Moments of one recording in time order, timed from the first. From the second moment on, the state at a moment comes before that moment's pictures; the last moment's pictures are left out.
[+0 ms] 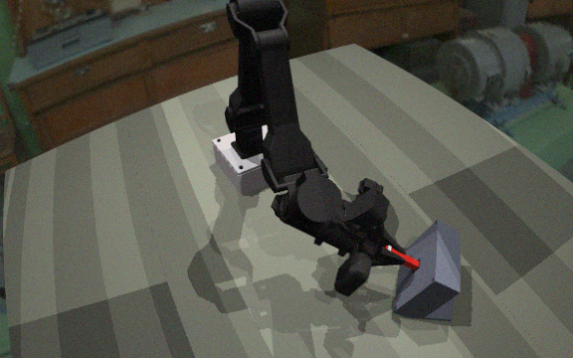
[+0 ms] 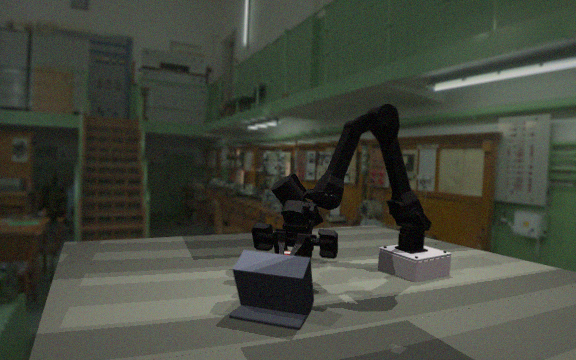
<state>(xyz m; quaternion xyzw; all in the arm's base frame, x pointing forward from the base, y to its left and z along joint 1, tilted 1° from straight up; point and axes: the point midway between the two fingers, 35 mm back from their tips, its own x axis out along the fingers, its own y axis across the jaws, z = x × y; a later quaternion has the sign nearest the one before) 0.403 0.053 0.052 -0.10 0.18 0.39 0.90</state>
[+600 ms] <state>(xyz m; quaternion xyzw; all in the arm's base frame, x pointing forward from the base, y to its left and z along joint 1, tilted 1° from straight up) 0.409 0.060 0.047 -0.10 0.18 0.39 0.90</state>
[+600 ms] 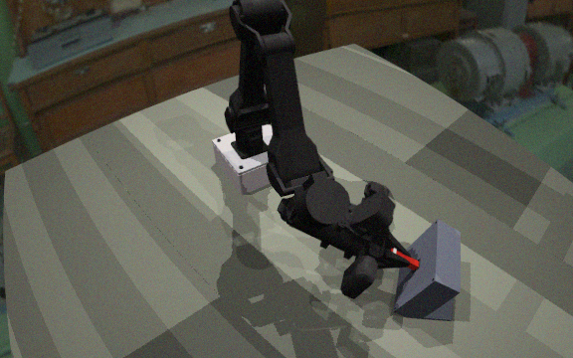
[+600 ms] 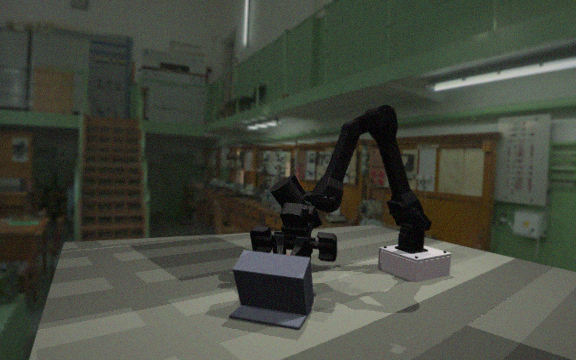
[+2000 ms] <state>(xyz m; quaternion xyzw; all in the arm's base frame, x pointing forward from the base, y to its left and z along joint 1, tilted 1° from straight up) 0.400 0.042 0.055 -0.10 0.19 0.39 0.90</state>
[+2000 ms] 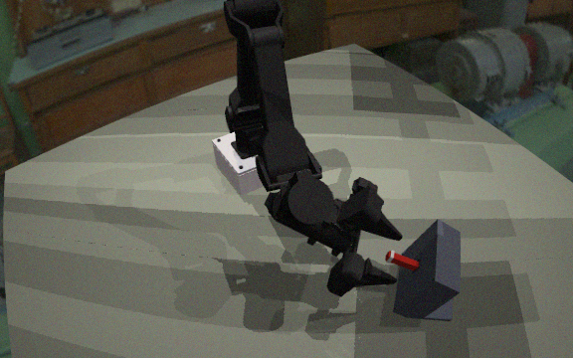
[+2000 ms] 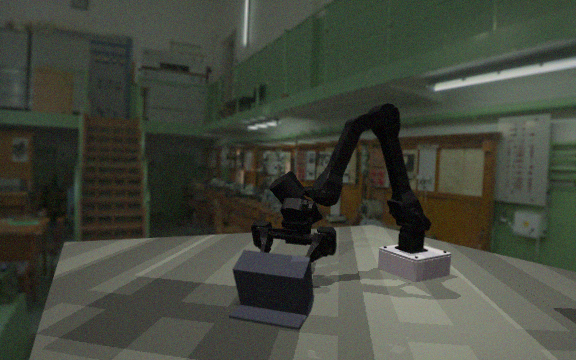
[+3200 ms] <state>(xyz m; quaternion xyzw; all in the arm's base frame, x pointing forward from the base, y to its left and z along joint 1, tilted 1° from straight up) 0.365 -0.003 0.076 -0.10 0.19 0.39 0.90</state>
